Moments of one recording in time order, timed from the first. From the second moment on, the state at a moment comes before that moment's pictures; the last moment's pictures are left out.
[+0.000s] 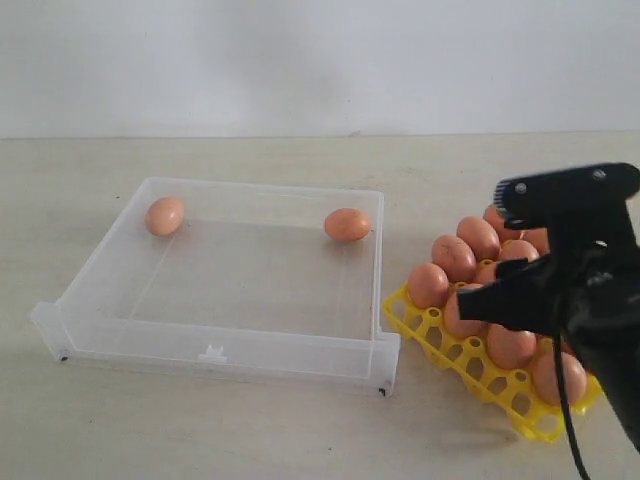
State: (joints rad) left arm 0.07 0.00 0.00 -0.04 0.21 0.02; right arm 0.85 1.44 -0.51 -1.41 0.84 1.91
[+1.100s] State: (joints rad) left arm 0.07 0.00 0.00 -0.04 0.21 0.02; right arm 0.92 2.31 -2.02 -0.51 0.67 1.44
